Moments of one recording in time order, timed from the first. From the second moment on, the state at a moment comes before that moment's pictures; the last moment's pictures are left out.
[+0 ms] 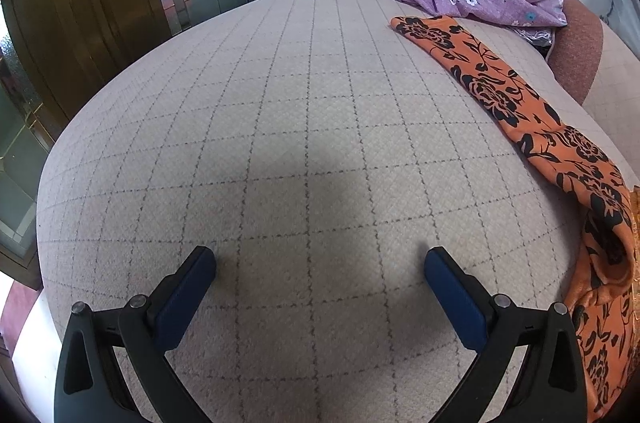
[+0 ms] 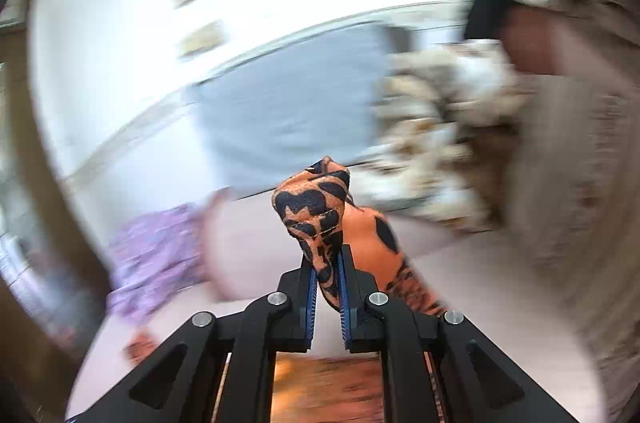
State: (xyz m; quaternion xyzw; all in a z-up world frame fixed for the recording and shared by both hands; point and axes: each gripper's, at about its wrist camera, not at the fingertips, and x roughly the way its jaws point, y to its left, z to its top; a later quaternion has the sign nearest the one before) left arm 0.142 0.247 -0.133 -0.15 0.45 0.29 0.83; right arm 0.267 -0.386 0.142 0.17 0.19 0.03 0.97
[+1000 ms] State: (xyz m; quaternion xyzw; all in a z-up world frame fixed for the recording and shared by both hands) left arm 0.149 0.095 -0.032 -0.15 0.40 -0.10 0.90; right arm 0.216 -0.353 -0.111 0.31 0.37 0.12 0.87
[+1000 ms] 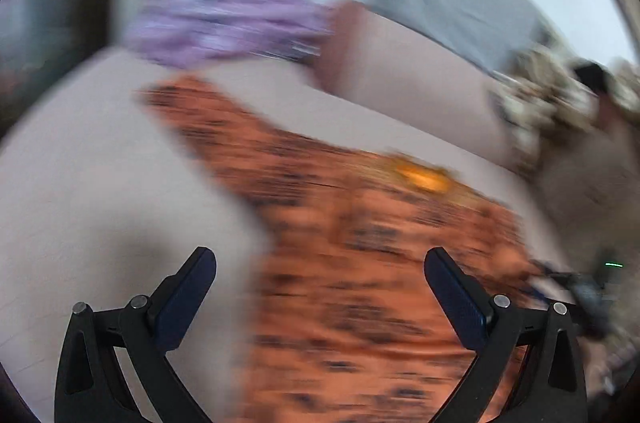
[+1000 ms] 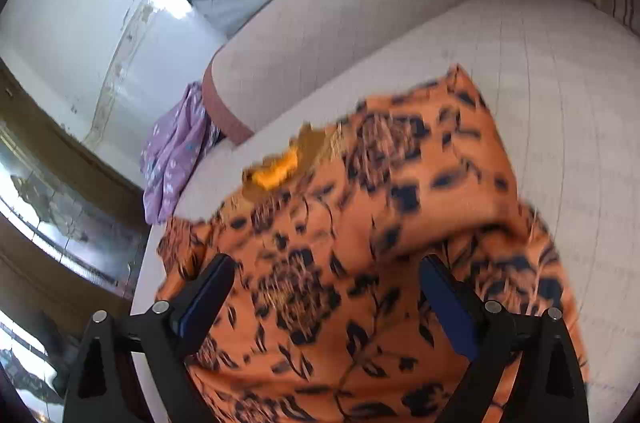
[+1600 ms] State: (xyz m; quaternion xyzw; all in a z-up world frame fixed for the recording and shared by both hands) left arm 0.238 0.033 -0.073 -0.13 0.45 -0.07 0.88; right arm 0.187 -0.396 -0.133 0.38 0.34 0.11 0.86
